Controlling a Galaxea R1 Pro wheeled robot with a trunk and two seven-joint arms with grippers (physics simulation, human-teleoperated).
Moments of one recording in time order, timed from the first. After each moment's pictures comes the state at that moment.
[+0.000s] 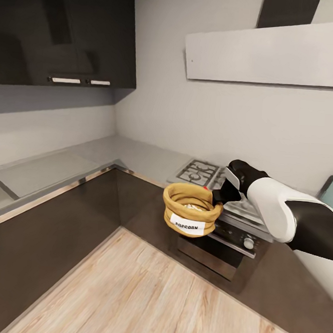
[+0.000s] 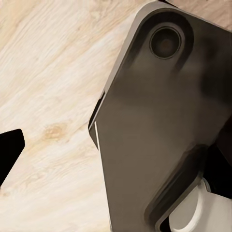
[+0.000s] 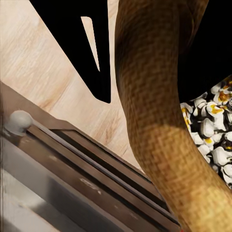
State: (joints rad) left arm 0.00 -0.02 0.01 -0.07 0.41 -0.09 0.17; right arm -1.56 0.00 0.01 0.01 0.17 1.05 0.10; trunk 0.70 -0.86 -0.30
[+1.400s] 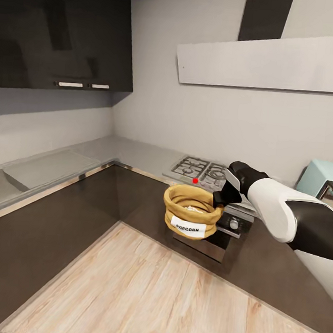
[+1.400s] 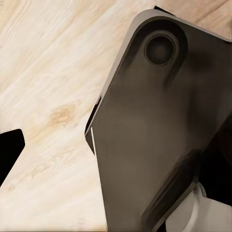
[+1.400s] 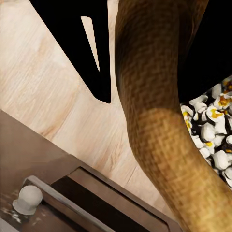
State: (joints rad) left arm 0.00 -0.02 0.01 -0.07 0.41 -0.09 0.16; right arm -1.56 0.00 0.01 0.03 0.18 1.05 0.10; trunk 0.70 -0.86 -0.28
